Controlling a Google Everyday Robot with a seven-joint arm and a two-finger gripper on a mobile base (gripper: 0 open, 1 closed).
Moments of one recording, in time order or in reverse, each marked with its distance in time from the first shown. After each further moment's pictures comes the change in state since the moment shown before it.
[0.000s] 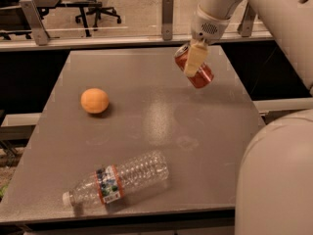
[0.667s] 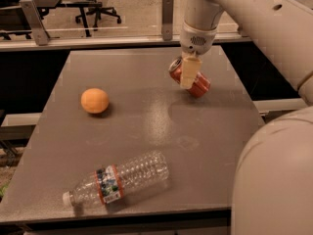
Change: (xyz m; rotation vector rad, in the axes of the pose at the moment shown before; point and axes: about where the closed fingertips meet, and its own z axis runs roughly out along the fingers) arm -0.002 0.020 0.026 -0.038 0.122 -0.105
